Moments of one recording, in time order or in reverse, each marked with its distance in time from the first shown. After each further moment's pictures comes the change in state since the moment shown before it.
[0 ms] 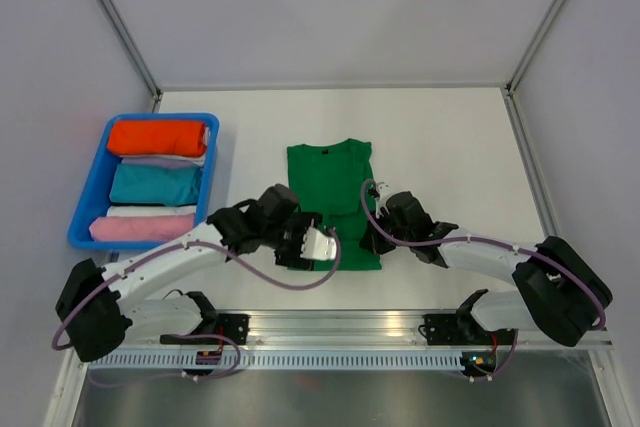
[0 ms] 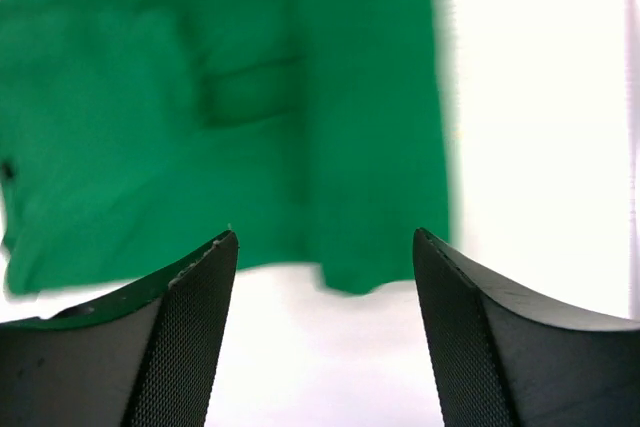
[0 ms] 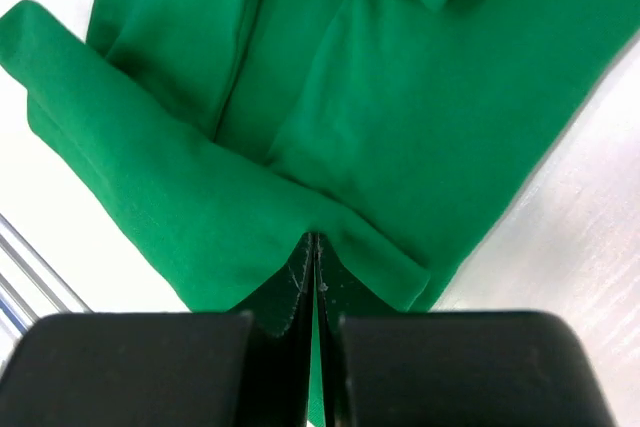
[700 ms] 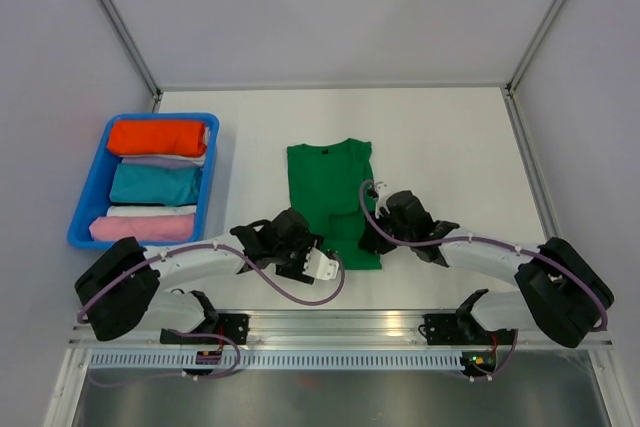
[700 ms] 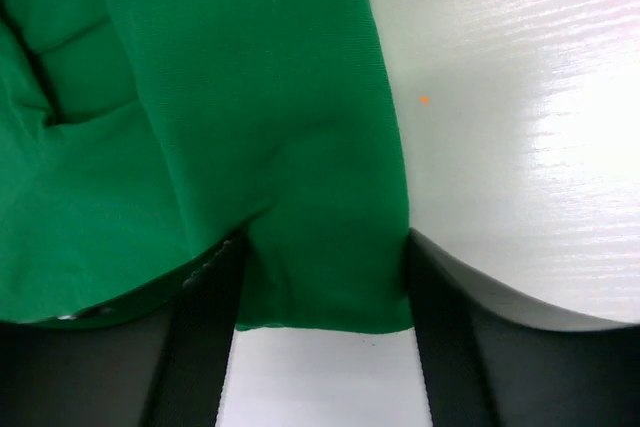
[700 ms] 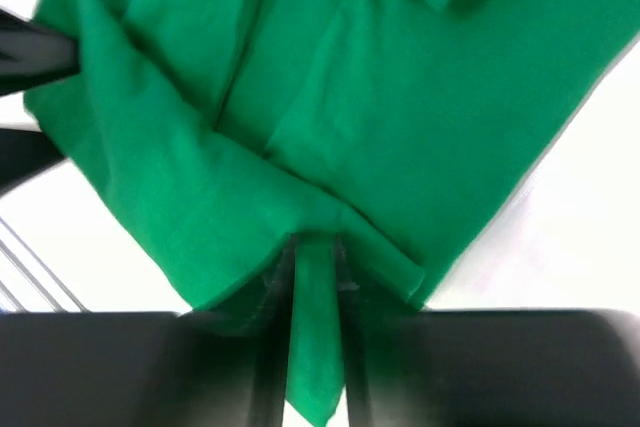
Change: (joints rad) left arm -0.135 0.075 -0.286 0.270 -0.137 0.077; right arm 0.000 0.005 0.008 -0.016 0.000 -0.024
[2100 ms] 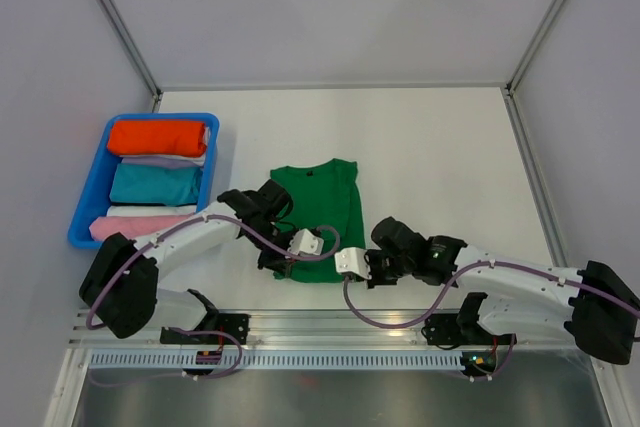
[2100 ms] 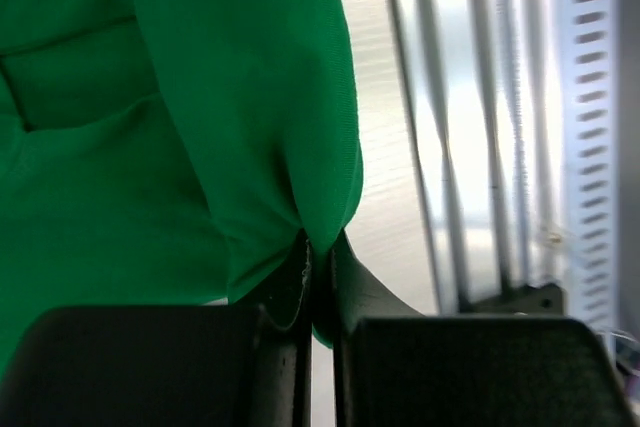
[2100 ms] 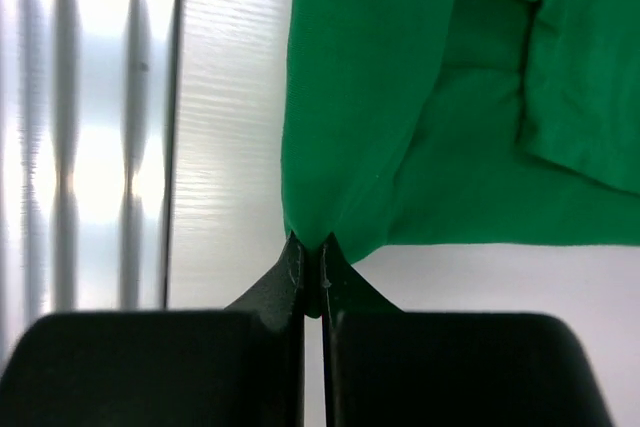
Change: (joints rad) left arm 0.240 0.049 0.236 -0.564 0.445 0.037; right arm 0.333 -0.231 0.064 -0.431 -0.043 -1.002
